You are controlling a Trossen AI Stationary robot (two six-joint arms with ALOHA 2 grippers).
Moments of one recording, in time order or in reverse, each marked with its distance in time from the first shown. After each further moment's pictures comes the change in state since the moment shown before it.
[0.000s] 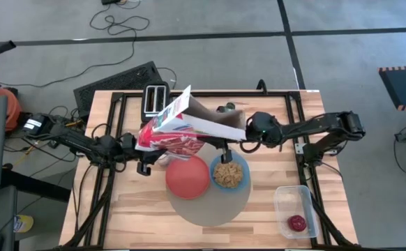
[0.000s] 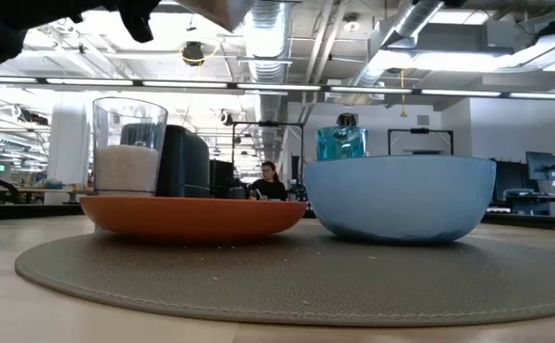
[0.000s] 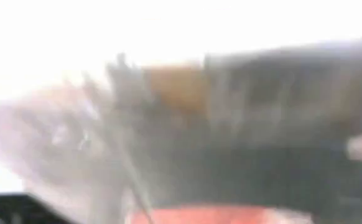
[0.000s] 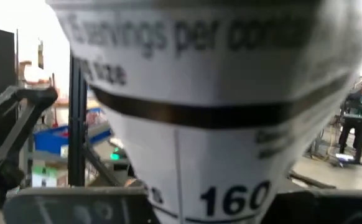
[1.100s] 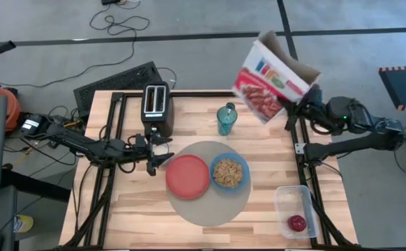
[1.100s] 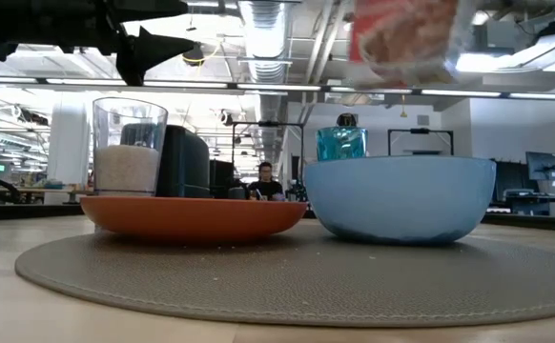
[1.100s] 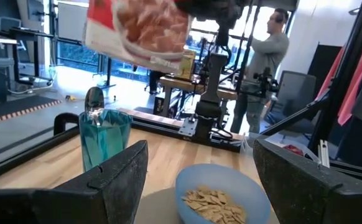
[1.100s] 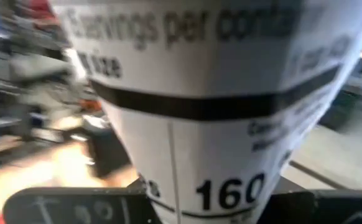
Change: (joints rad) left arm -0.002 -0.064 0.000 -0.429 -0.132 -0.193; right arm -0.001 -0.853 0.000 -1.297 0.825 0.175
